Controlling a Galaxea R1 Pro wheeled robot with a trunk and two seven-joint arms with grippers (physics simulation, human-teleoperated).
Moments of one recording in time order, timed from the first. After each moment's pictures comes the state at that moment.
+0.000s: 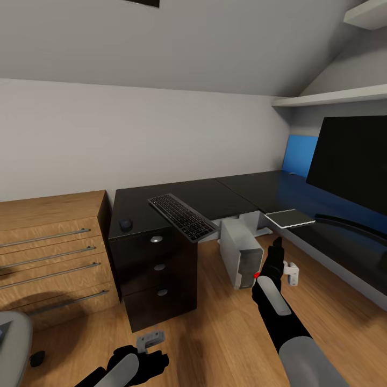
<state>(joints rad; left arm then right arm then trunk) -0.33 0.21 -0.81 -1.19 1.37 0.45 0.79 -0.61 0.08 0.03 -0.90 -1.43 -0.71 0.01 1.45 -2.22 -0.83</state>
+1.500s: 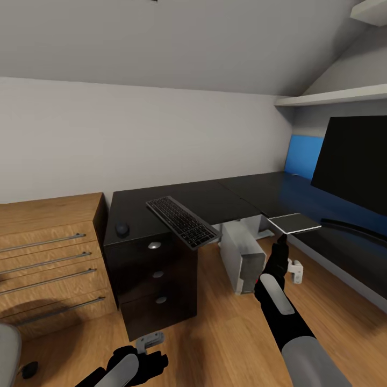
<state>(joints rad) -0.33 0.21 -0.81 -1.18 1.37 0.45 0.79 -0.60 0.06 0.03 -0.94 -1.43 -0.73 0.01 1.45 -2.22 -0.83</state>
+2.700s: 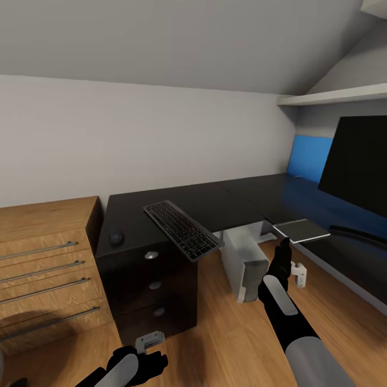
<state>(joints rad) -0.33 0.21 -0.81 -1.18 1.37 0.45 0.80 -0.60 0.04 0.03 -0.92 -1.44 -0.73 -0.03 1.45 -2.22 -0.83</state>
